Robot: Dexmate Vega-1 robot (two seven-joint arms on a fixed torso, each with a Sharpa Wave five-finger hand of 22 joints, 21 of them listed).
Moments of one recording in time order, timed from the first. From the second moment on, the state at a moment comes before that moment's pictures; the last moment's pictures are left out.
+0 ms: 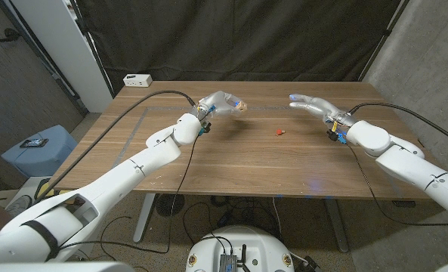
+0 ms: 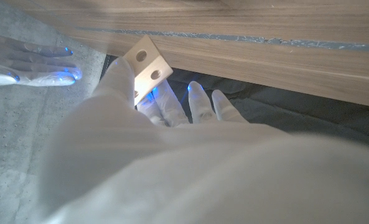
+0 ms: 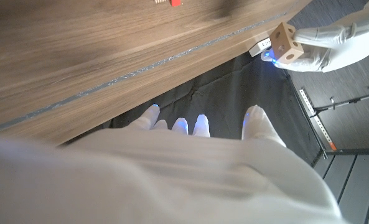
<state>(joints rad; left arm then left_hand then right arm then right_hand) 0.63 0.57 0.69 -1.61 0.25 0.13 0.14 0.98 -0.01 0.29 -0.14 0.19 0.81 -0.22 0.23 0.20 0.81 -0.22 0.32 0.48 0.48 -0.05 0.24 0.20 0.25 0.07 0.21 0.18 -0.89 -0.94 -0.40 -1.62 0.19 0.17 0.06 0.42 0.08 0.31 -0.18 0.23 0.21 -0.17 0.21 0.18 0.04 -0.09 0.19 0.18 -0.09 -0.03 0.19 0.18 0.11 -0.04 0.19 0.16</state>
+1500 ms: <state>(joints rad) 0.59 0.50 0.65 -1.43 -0.12 -0.03 0.03 0.98 0.00 0.28 -0.14 0.20 0.80 -0.21 0.23 0.20 0.80 -0.22 0.31 0.50 0.46 -0.05 0.24 0.21 0.16 0.10 0.19 0.18 -0.70 -1.04 -0.53 -1.70 -0.17 0.01 0.23 0.57 0.00 0.34 -0.19 0.19 0.25 -0.19 0.22 0.19 0.05 -0.12 0.19 0.18 -0.06 -0.03 0.19 0.18 0.16 -0.03 0.19 0.16</state>
